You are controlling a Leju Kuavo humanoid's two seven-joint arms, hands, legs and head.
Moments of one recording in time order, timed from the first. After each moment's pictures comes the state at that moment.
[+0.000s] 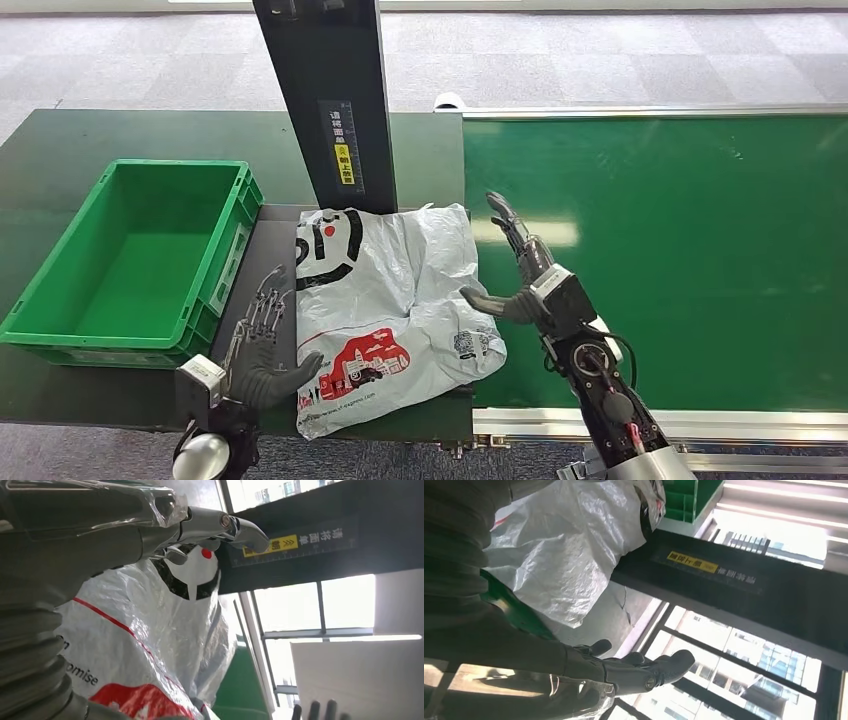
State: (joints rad) left arm -0.02 -0.09 -0.16 -1.38 -0.13 -0.10 -0.57; right arm -0.44 -0.06 0.39 -1.08 0.06 0.09 -0.60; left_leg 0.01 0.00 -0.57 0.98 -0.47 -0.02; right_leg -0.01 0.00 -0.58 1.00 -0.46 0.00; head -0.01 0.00
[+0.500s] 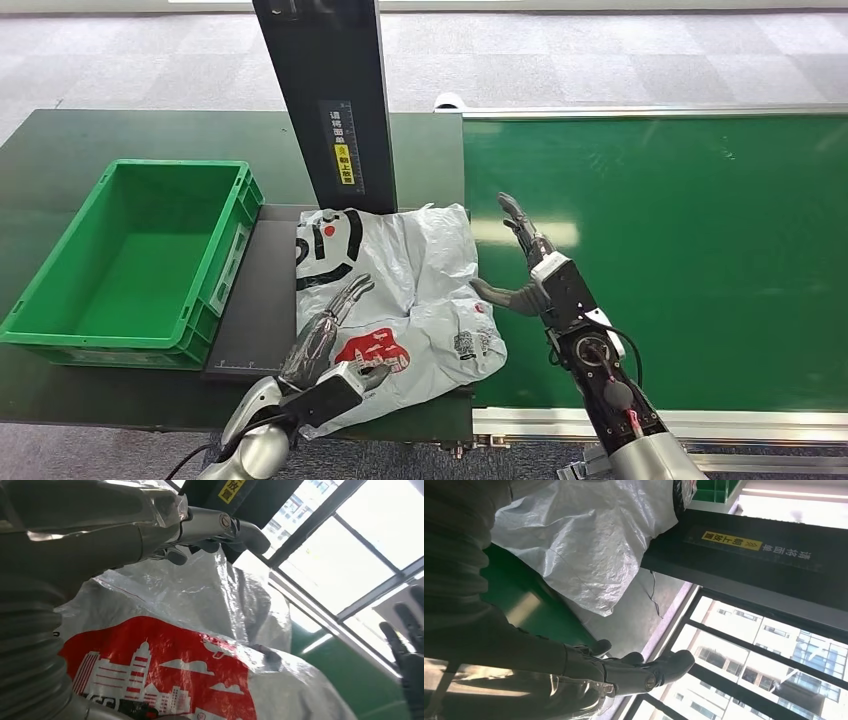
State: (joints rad) left arm -0.17 -0.06 -0.39 -1.23 -0.68 0.17 -0.36; right arm -0.49 -0.06 0.38 -0.94 0.07 0.07 -0.60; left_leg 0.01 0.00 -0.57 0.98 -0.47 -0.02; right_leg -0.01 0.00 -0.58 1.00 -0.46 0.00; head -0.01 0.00
